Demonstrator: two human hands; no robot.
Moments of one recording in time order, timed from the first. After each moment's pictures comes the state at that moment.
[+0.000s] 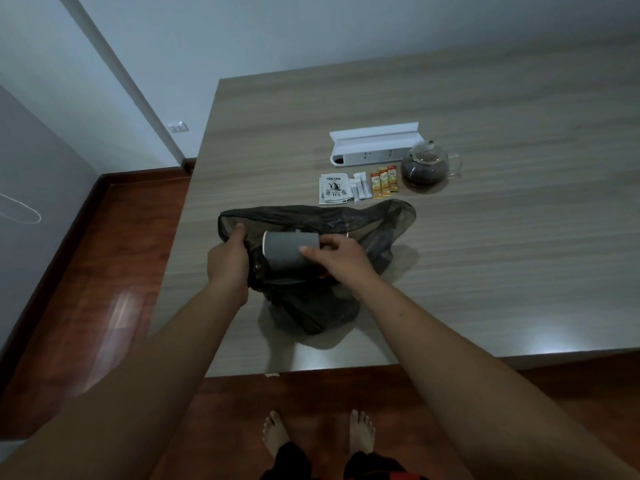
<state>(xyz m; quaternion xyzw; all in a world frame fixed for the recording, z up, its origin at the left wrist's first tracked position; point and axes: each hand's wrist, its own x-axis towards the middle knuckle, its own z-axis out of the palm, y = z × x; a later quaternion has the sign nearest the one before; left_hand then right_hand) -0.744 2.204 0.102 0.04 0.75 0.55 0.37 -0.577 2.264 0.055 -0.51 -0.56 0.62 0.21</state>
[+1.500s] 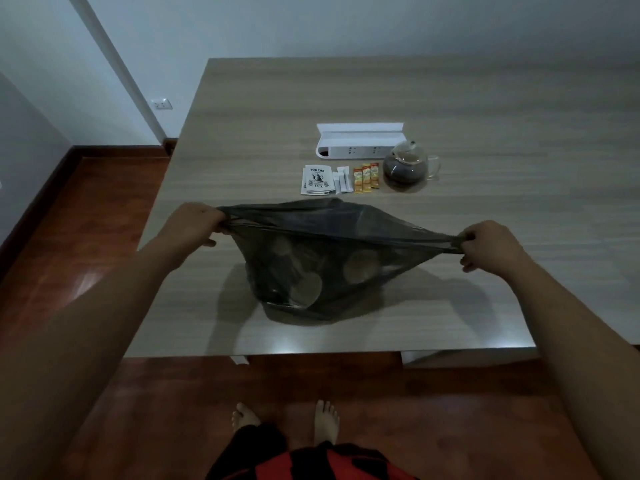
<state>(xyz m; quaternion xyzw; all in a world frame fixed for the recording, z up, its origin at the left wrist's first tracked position) -0.791 2.204 0.108 0.36 0.81 0.32 0.34 -0.342 2.336 0.088 -0.69 -0.65 0.31 0.07</state>
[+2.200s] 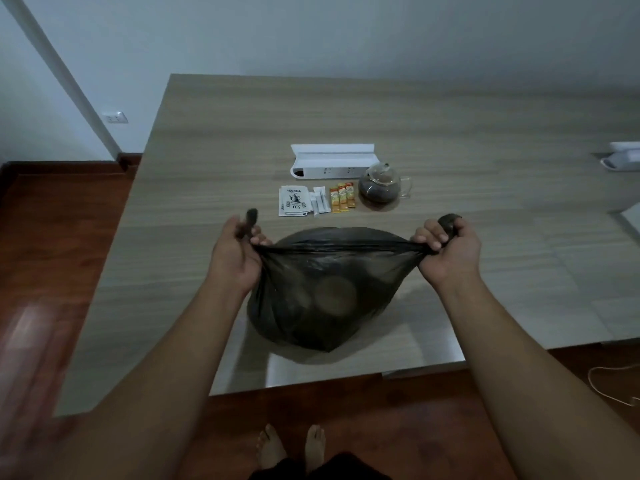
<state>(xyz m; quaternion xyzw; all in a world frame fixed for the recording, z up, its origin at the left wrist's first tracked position) -0.719 2.261 0.083 -0.02 0.36 0.69 0.62 -0.417 2.324 0.112 -0.30 -0.08 0.73 0.61</state>
